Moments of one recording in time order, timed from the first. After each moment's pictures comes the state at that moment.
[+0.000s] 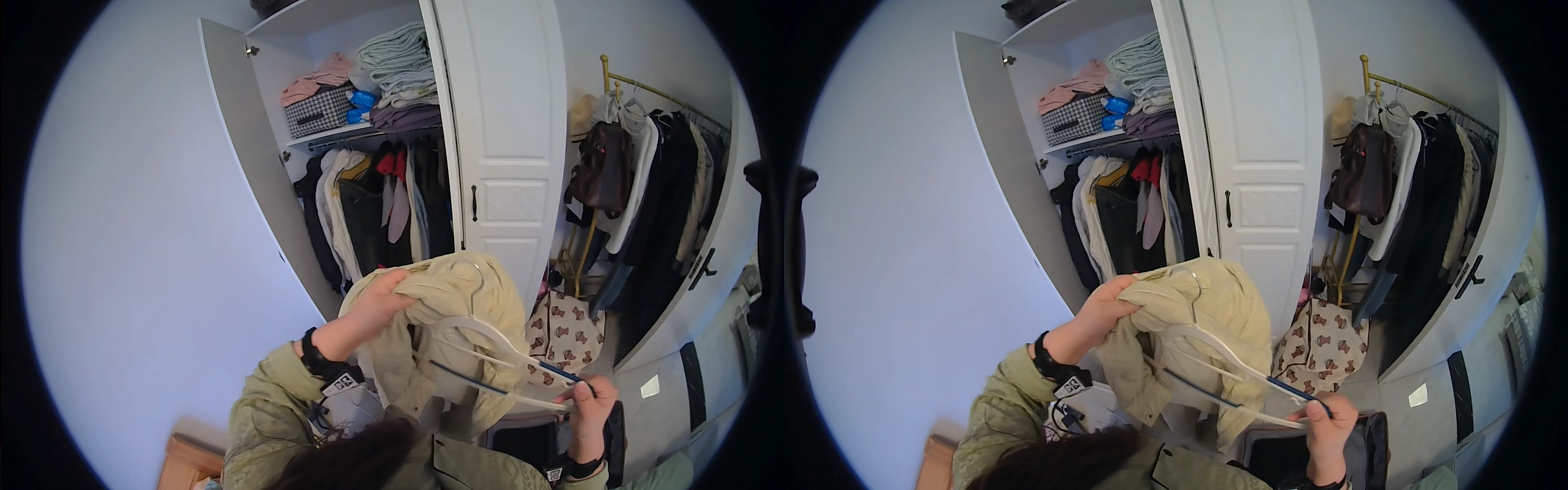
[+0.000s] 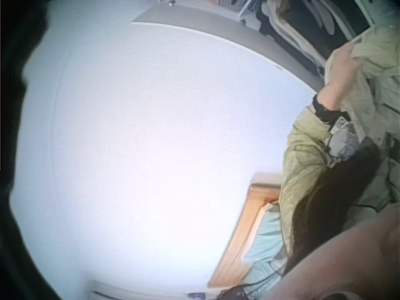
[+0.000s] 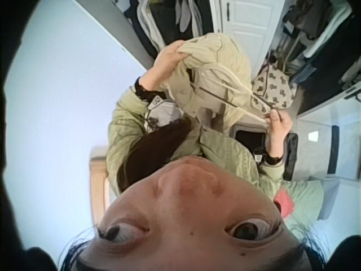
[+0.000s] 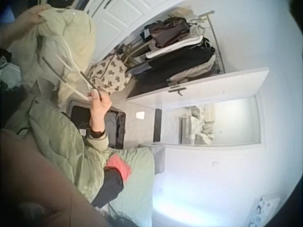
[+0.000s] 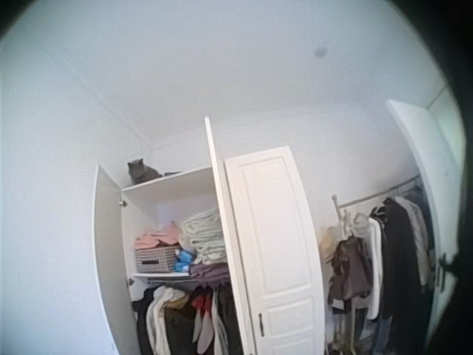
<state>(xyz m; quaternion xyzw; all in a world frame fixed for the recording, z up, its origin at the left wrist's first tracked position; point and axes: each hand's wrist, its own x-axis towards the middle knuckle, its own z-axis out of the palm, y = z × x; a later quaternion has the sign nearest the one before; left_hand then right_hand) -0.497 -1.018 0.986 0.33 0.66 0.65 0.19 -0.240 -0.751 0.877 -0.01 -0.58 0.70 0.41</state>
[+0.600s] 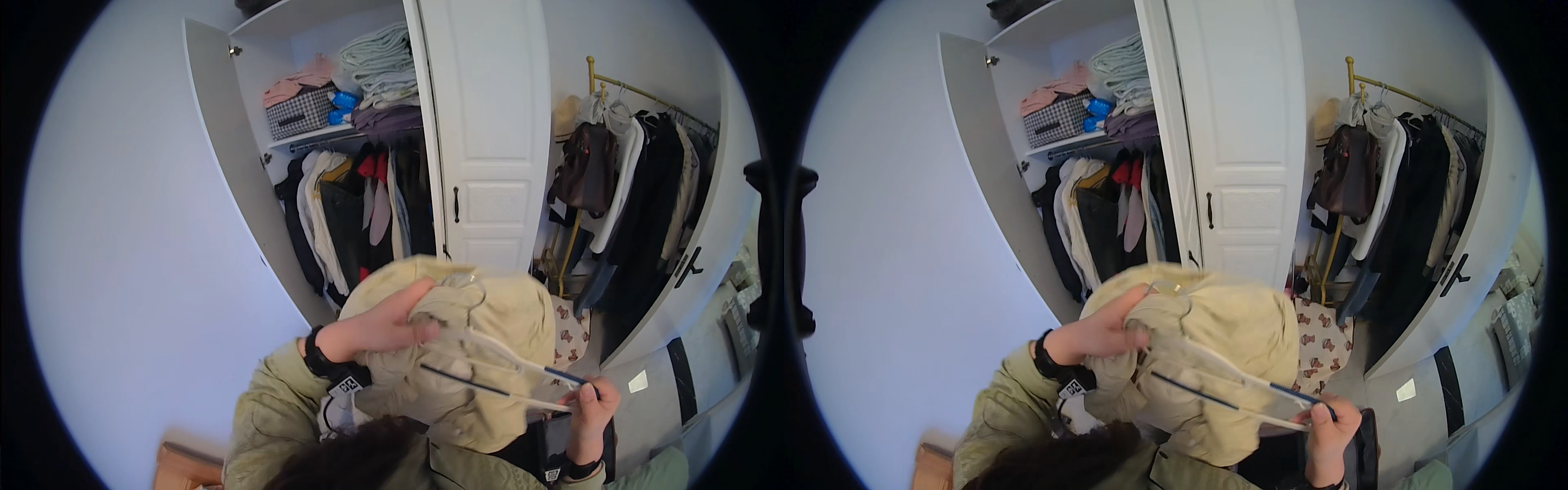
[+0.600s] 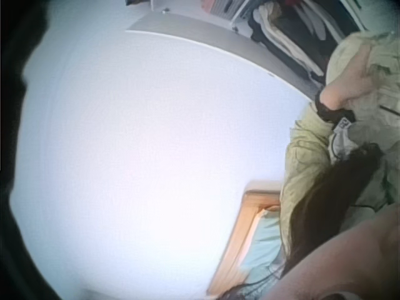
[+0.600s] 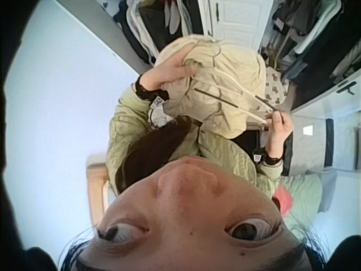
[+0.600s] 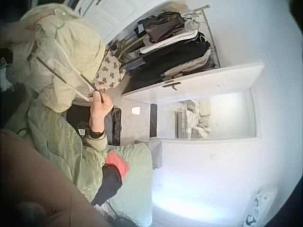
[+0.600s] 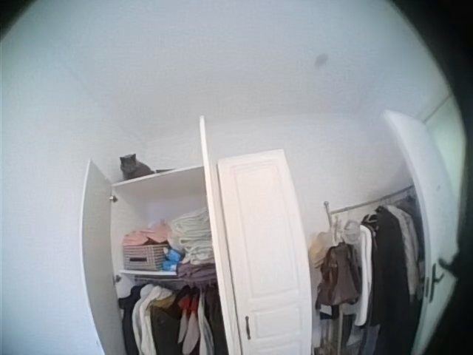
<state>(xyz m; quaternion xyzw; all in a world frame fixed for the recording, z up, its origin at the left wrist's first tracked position) -0.478 -0.991 1.000 0.51 0.61 0.55 0.24 -0.220 -0.729 0.877 -0.04 -0.60 0.66 0.46</state>
